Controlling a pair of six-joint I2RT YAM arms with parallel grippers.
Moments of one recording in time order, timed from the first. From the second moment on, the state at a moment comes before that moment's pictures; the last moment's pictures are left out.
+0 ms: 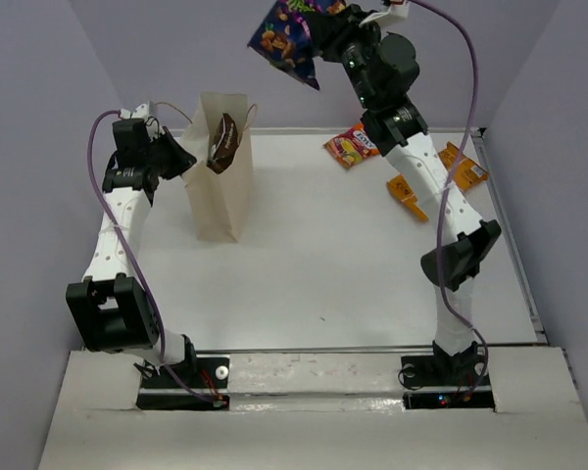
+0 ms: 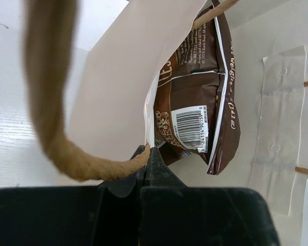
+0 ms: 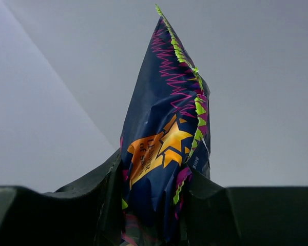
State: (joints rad) left arm 0.09 1.47 1.37 -0.41 0.31 -0.44; right arm 0.52 2.00 2.37 0.01 0.14 0.48
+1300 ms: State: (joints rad) left arm 0.08 1.47 1.37 -0.39 0.31 -0.50; right arm 0.91 2.34 2.31 0.57 0.72 0.13
